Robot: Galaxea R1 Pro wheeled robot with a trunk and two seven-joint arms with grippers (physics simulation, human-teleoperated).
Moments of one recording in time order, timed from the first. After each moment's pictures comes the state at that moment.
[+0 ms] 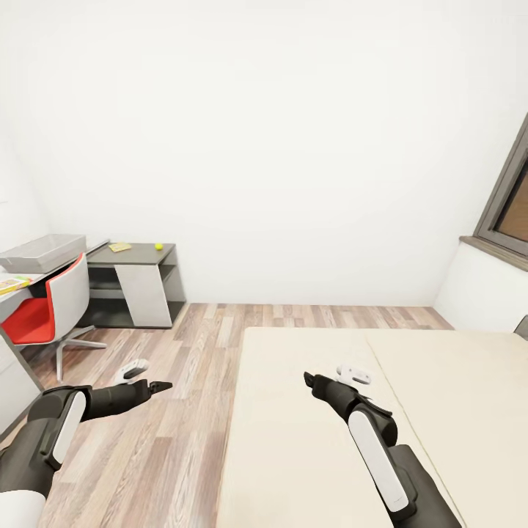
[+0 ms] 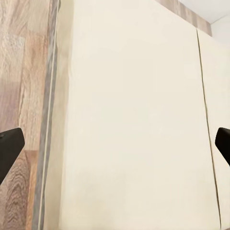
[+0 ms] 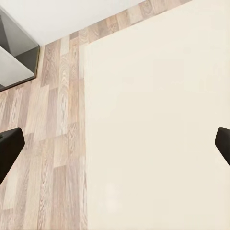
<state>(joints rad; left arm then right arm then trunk) -0.50 0.22 0.27 -1.11 0.17 0.99 -0.62 -0.34 0.02 0.20 -1.43 -0.64 0.58 -0.41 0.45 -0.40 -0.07</state>
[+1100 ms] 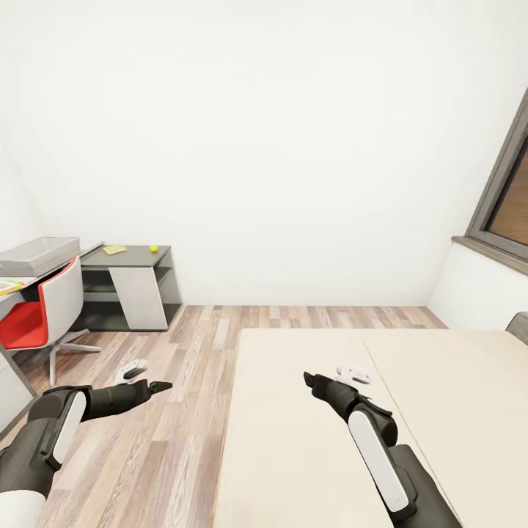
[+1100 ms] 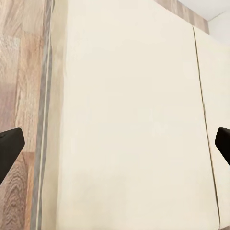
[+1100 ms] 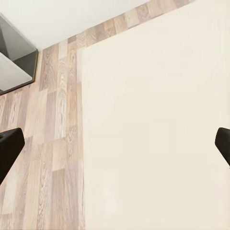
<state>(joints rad) -0.50 0.22 0.27 -1.11 0.17 0.99 -0.61 -0.34 0.02 0.20 -1.43 -0.64 0.58 -0.41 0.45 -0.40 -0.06</state>
